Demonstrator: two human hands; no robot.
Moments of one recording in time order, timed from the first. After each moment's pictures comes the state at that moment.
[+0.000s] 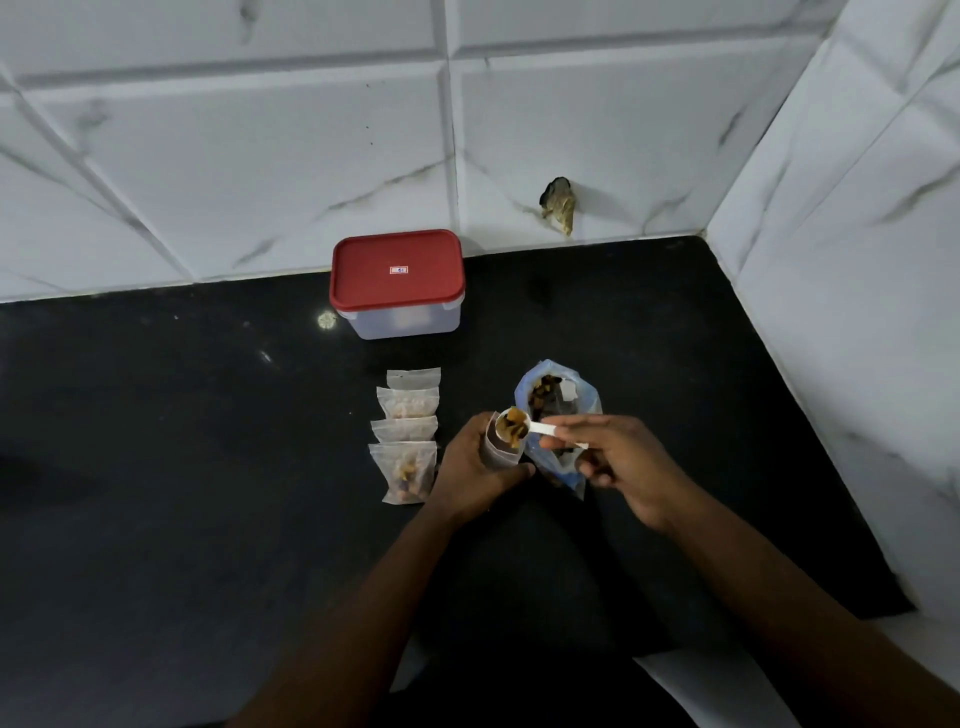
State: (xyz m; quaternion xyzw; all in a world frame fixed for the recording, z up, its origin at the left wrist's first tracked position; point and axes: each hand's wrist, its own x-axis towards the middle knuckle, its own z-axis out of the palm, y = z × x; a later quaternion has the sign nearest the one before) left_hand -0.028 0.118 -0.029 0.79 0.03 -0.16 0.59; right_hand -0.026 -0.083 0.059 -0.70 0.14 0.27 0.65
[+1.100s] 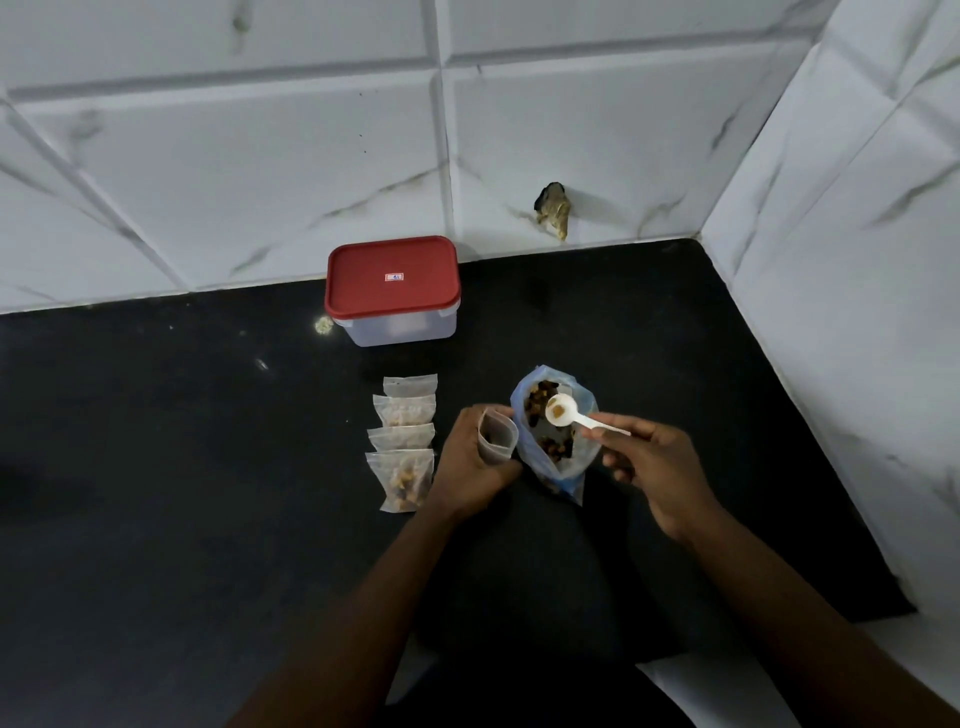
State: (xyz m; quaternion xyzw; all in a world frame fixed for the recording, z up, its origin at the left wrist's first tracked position) left_hand -0.021 0.117 -0.019 0.79 0.02 -0.13 0.60; right_hand -0.033 -0.110 0.040 -0.71 0.23 0.14 0.65
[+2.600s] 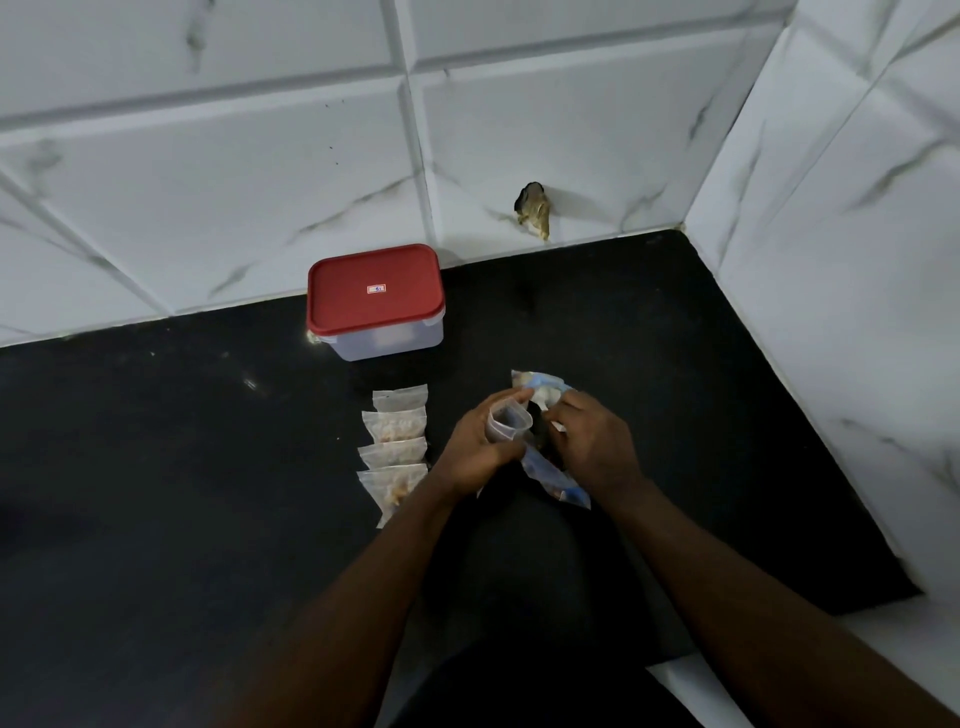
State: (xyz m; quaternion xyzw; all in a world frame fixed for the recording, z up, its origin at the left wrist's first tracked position) left_hand 0.016 0.109 -0.003 0.75 -0.02 -0.23 0.62; right_hand 0.012 -0.081 -0.027 -0.96 -0.11 -0.07 0.26
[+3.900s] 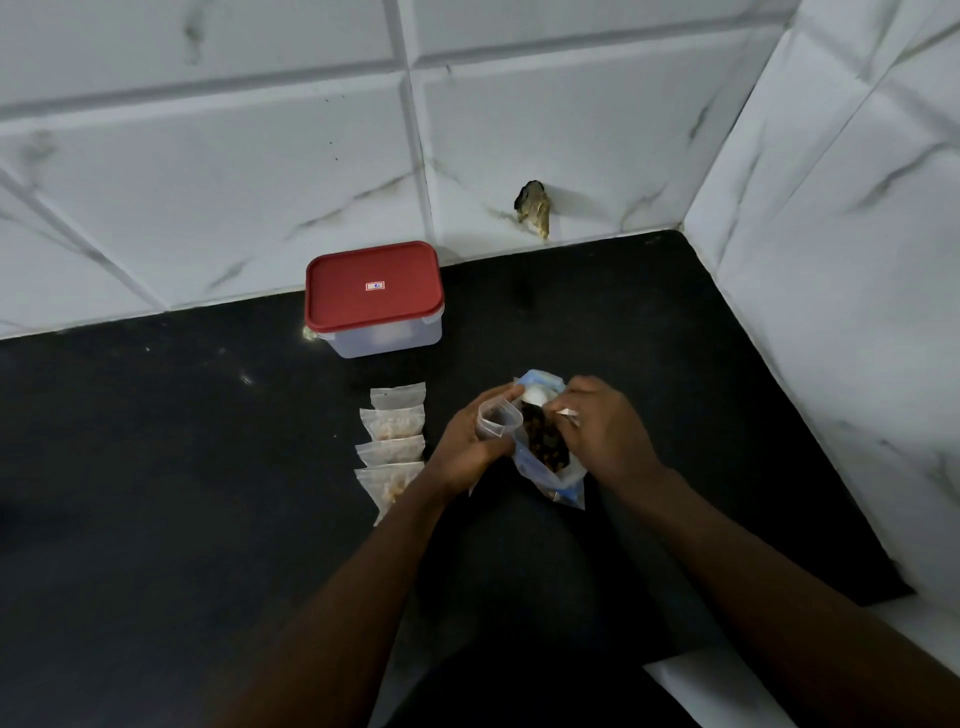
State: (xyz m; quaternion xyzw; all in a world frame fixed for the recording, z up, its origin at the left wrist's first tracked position) left_hand 0.019 0.114 -0.008 0.72 -0.03 -0.24 0.66; right_hand 0.018 -0.094 0.002 -0.95 -0.11 -0.04 0.28
